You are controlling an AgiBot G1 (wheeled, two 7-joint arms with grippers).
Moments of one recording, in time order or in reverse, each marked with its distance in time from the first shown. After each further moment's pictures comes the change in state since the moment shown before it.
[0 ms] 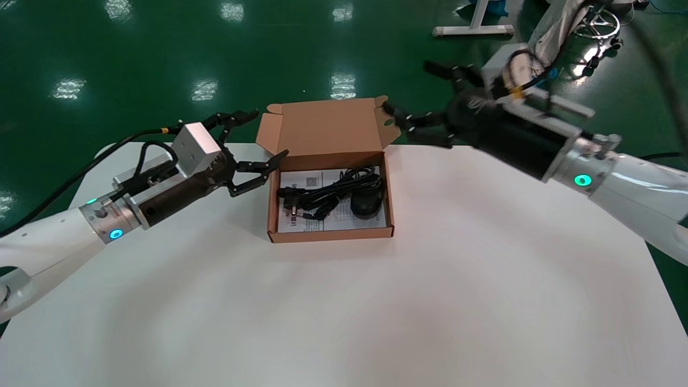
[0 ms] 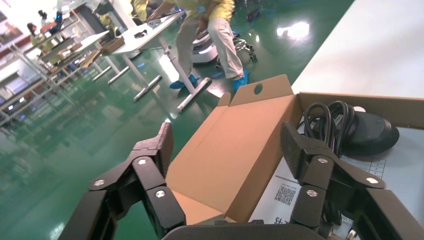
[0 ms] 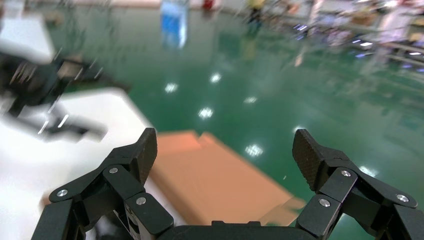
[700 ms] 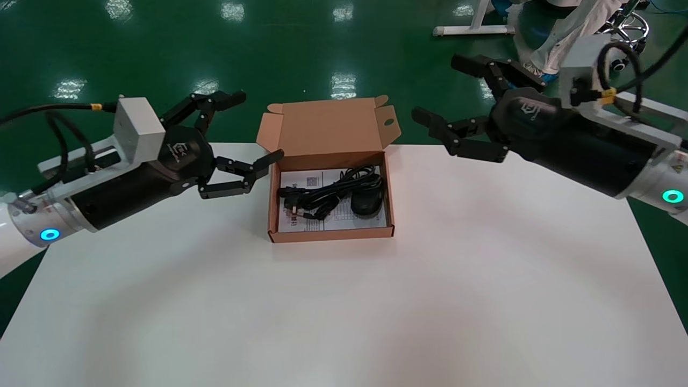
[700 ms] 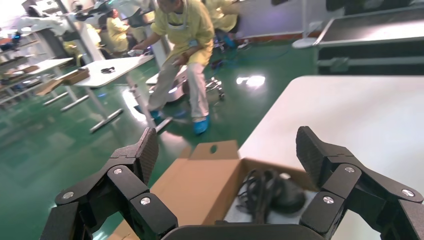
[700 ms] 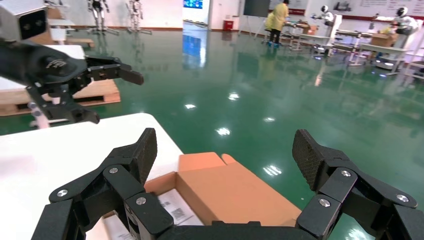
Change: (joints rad) left arm 0.054 -0.145 0.007 -0.239 -0.091 0.152 -0.304; right arm -0.172 0.192 0.019 0.422 0.107 -0.063 0.295
